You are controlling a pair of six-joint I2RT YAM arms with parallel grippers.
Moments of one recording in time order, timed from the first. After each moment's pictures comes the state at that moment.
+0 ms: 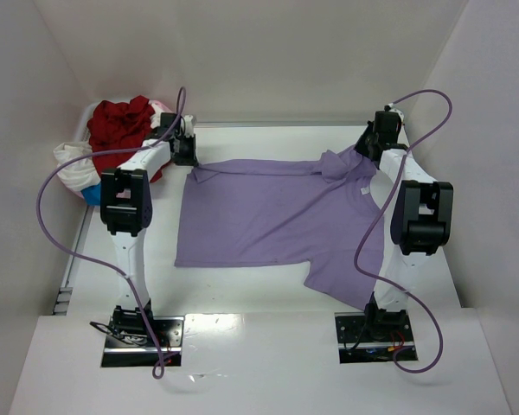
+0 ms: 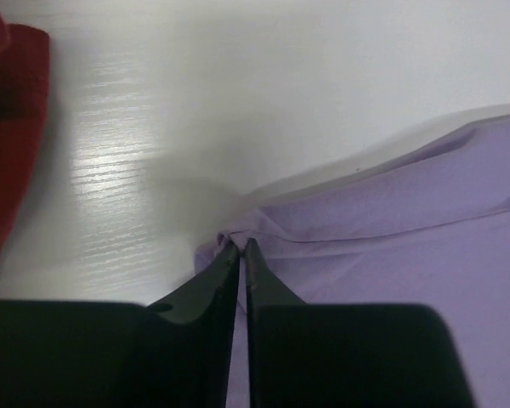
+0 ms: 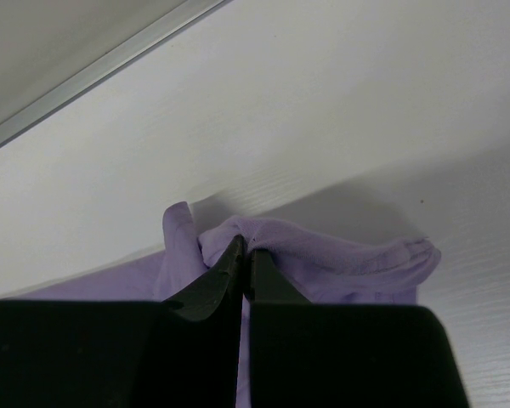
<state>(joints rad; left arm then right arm) -0.05 2.28 1.84 -0.45 0.20 -0.09 -0.07 1.93 1.45 -0.10 0.03 0.44</state>
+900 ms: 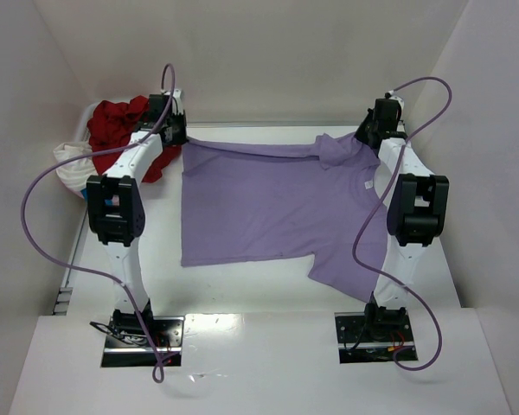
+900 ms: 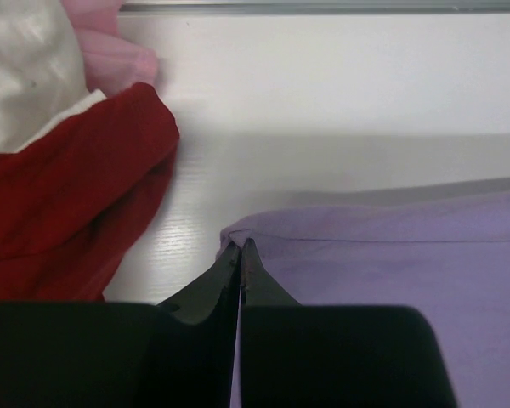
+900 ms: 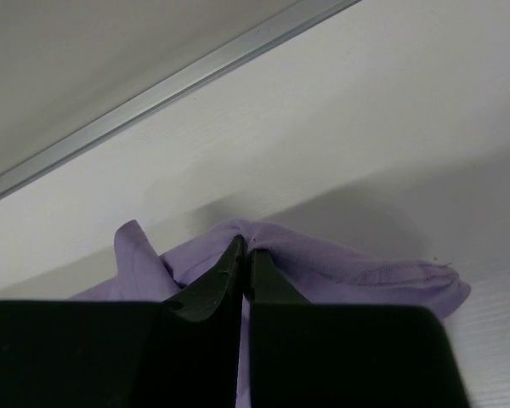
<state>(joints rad) -0.05 2.11 1.85 -0.41 0.05 -0.12 -0.07 2.03 1.64 -0.15 0.04 0.43</state>
